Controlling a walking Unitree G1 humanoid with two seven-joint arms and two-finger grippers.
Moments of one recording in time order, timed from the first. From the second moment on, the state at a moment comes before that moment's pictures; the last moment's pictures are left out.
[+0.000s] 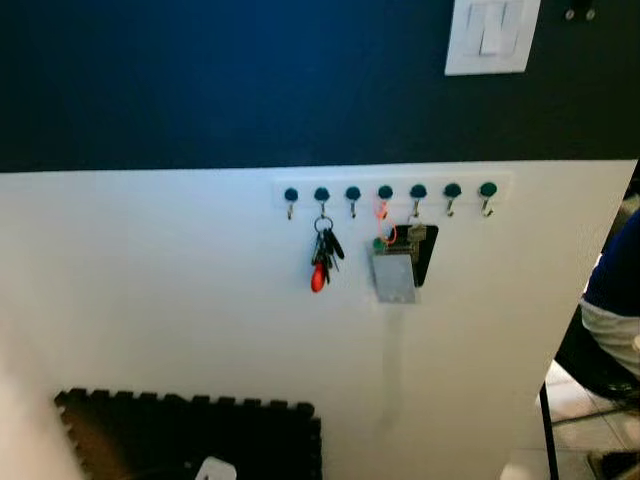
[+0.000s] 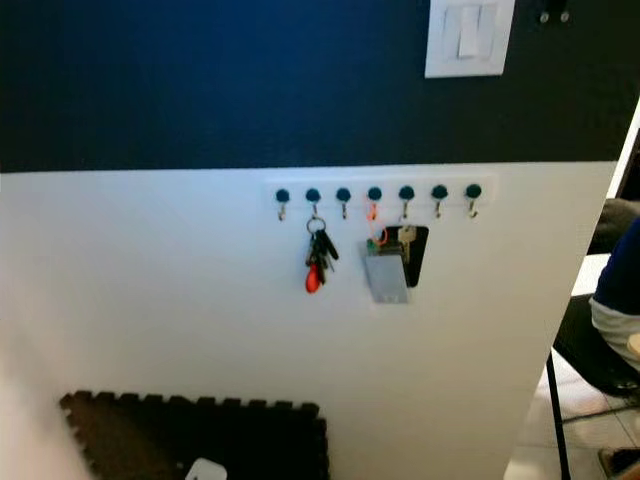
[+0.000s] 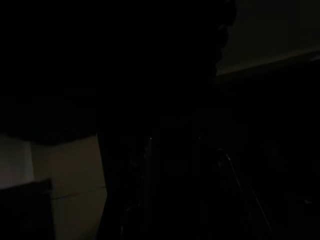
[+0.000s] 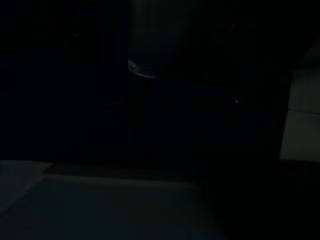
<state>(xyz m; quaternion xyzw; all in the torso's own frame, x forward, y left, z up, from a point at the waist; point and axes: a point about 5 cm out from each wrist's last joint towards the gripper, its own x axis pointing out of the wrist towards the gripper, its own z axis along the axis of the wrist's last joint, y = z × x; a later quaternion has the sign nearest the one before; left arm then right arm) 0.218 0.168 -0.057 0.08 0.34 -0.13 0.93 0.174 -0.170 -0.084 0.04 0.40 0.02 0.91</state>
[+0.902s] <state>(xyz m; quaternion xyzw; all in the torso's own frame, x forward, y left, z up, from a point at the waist) 0.220 0.178 -0.049 0.10 0.29 -0.10 0.95 0.219 -0.181 -0.043 -0.05 0.22 0.02 0.97</state>
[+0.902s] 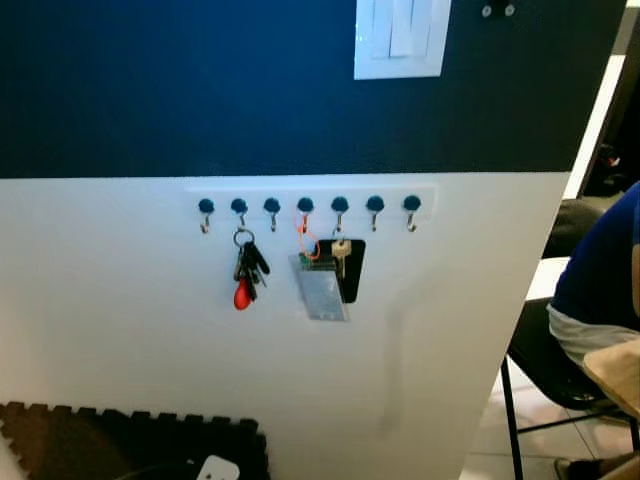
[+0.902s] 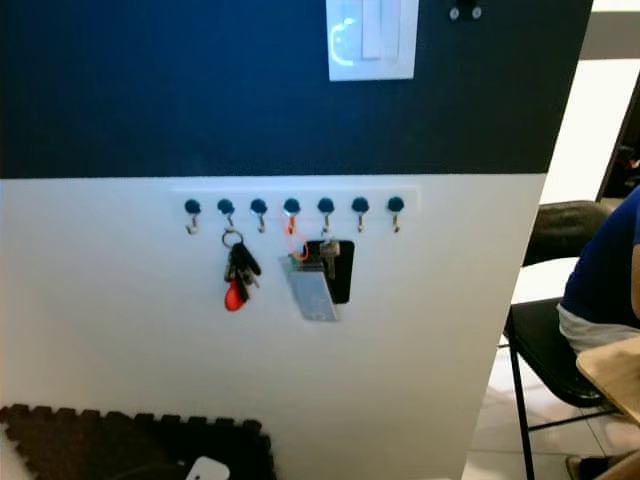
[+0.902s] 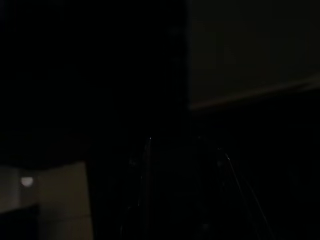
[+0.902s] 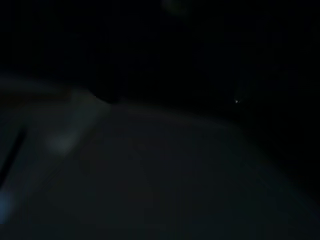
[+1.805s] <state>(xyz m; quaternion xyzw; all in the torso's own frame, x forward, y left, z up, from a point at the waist) 0.252 0.115 0.089 0.06 -0.05 -0.35 0.93 0.272 -0.143 0.149 -0.02 -0.27 0.12 0.95</state>
